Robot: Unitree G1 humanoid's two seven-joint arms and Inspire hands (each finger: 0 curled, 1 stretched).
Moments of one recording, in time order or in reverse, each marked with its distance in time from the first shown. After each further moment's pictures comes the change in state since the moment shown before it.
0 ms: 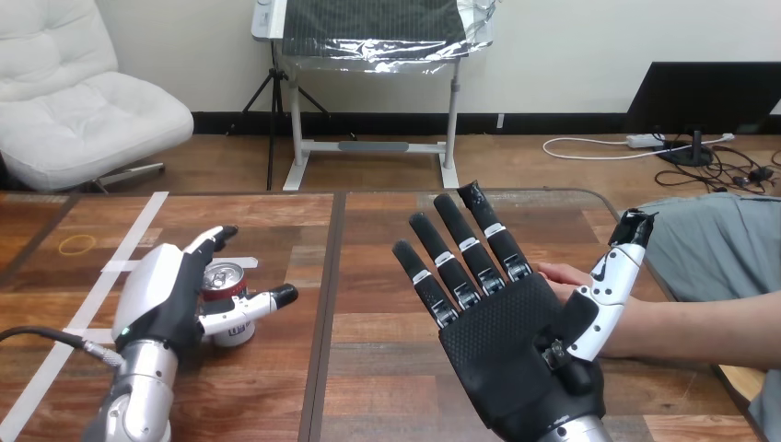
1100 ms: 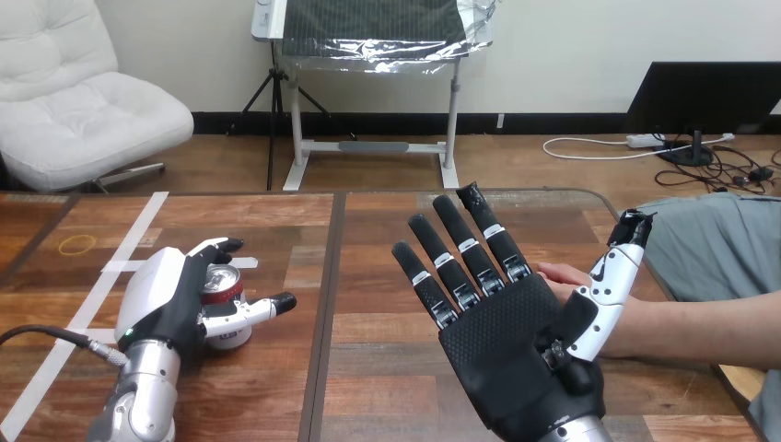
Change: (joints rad) left arm -0.049 0.000 -0.029 0.102 -0.014 -0.016 0.037; right arm 0.000 0.000 -0.005 0.000 0.003 0.009 0.000
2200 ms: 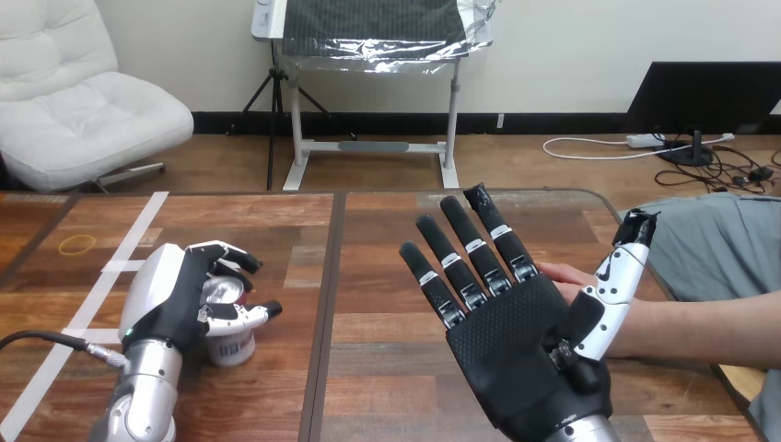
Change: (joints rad) left arm 0.001 0.000 0.006 0.022 -0.067 -0.091 -0.001; right arm 0.000 0.000 -0.029 0.000 0.010 0.018 0.000
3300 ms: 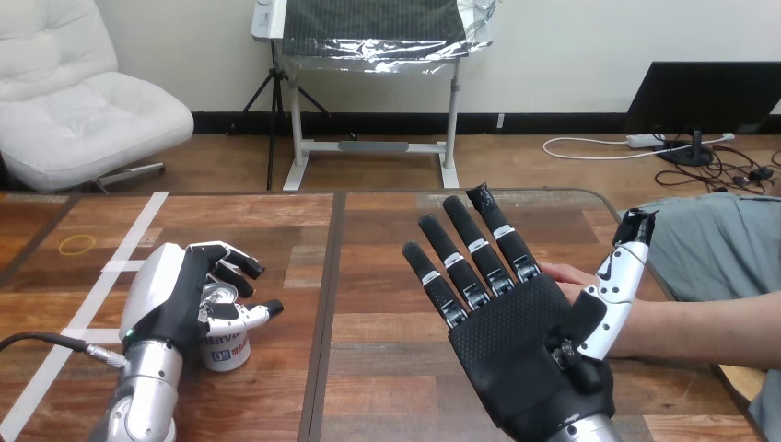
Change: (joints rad) left arm 0.001 0.000 -0.001 0.009 -0.002 -0.022 0.014; right arm 0.000 0.000 -0.009 0.000 0.011 0.005 0.000
